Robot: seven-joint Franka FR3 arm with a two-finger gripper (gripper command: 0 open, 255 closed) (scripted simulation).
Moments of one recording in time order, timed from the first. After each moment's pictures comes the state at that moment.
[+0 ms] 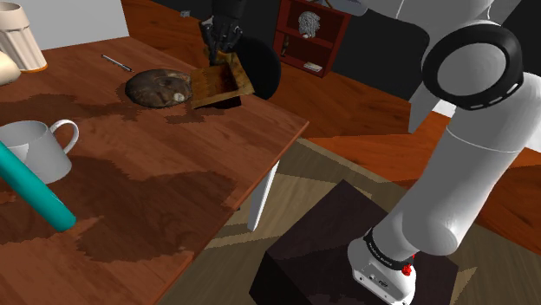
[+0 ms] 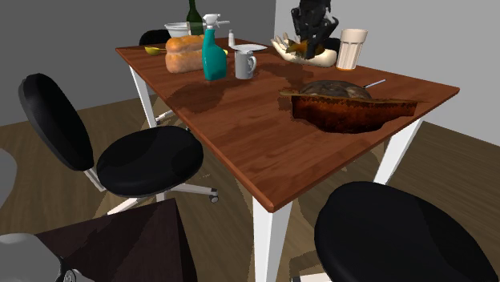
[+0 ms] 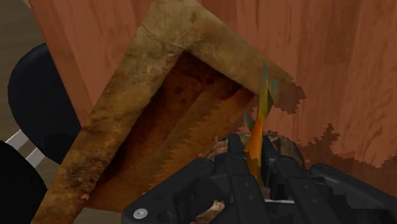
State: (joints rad) arm 0.07 0.24 0.16 -1.35 0.11 1.75 0.11
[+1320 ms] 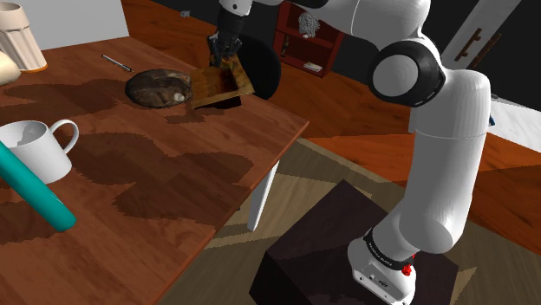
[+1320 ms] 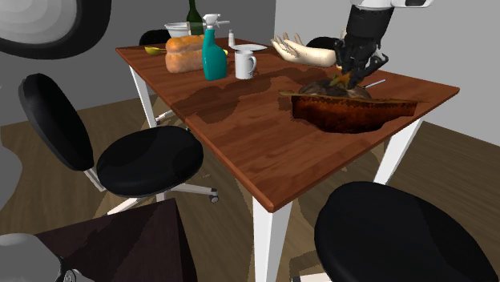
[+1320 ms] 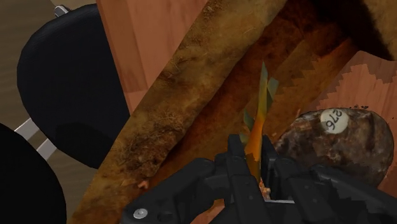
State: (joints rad) arm -0.01 0.50 0.12 -1.11 0.11 1.76 -0.01
